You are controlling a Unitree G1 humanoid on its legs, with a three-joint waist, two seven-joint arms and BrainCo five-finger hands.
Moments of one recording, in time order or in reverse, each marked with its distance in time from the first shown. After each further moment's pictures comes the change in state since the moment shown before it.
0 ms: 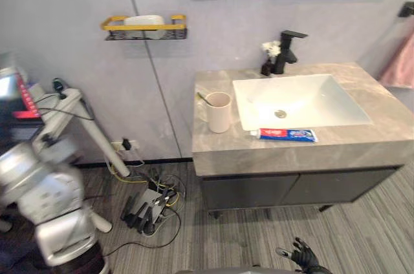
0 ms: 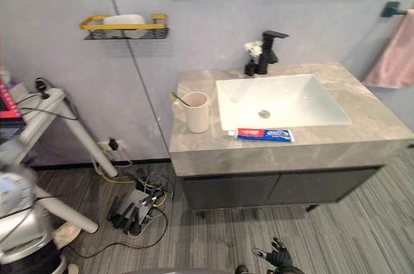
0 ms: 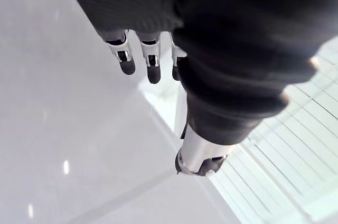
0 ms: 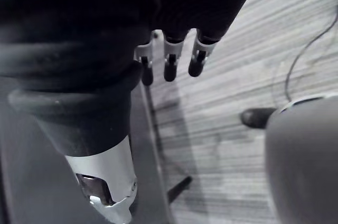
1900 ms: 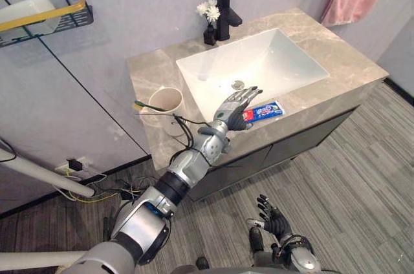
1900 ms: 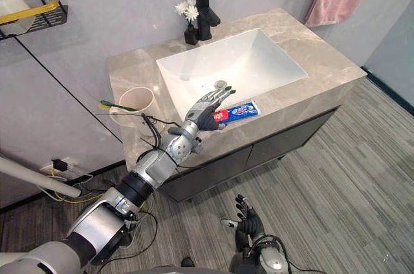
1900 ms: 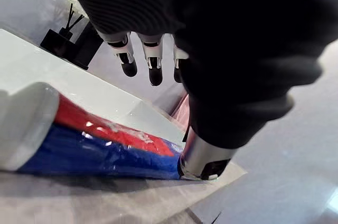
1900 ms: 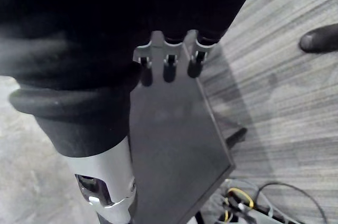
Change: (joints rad) left arm -0.370 -0.126 -0.585 1.075 0.440 0.142 -0.273; right arm 0.055 -0.074 0.258 -0.179 0.115 -0.075 0.065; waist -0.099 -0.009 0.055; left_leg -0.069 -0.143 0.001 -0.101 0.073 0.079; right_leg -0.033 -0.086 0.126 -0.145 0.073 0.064
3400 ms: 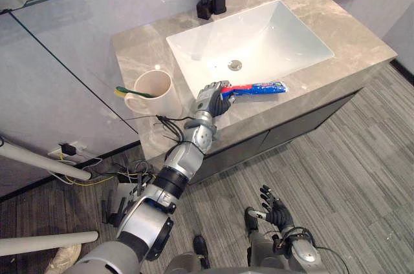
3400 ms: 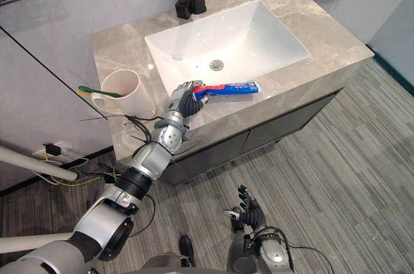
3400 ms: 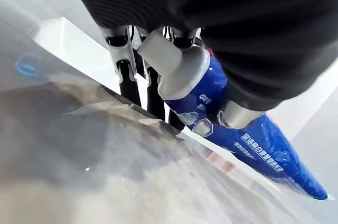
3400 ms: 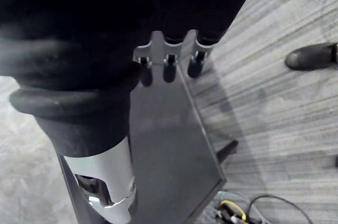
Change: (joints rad) left arm -0.021 -0.044 0.178 0.032 0.030 0.058 0.131; right arm -0.027 -0.003 0.000 -0.061 0.005 -0.025 -0.028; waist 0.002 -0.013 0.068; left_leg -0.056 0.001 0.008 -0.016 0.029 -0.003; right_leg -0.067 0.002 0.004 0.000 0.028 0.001
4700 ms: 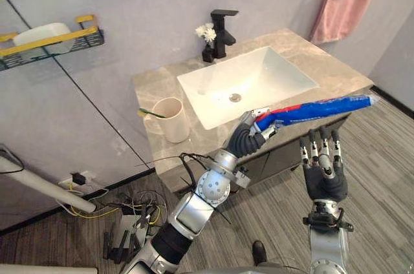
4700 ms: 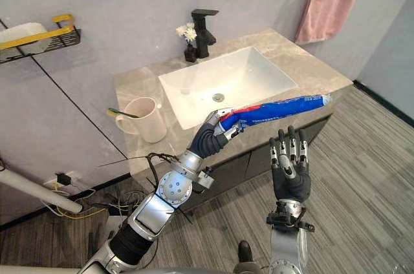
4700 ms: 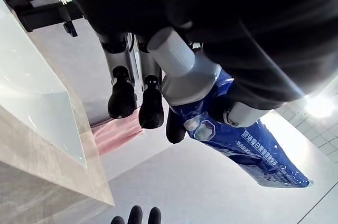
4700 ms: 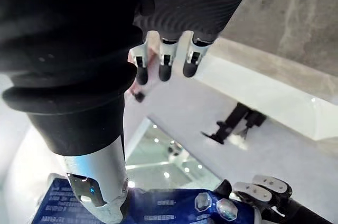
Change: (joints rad) left arm 0.426 -0.045 -0.266 -0.576 -0.370 -0.144 -0.072; right arm 0.088 0.108 -0.067 -0.748 0.774 -0.133 -0.027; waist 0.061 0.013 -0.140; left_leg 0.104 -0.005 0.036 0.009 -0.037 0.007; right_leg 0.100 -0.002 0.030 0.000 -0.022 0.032
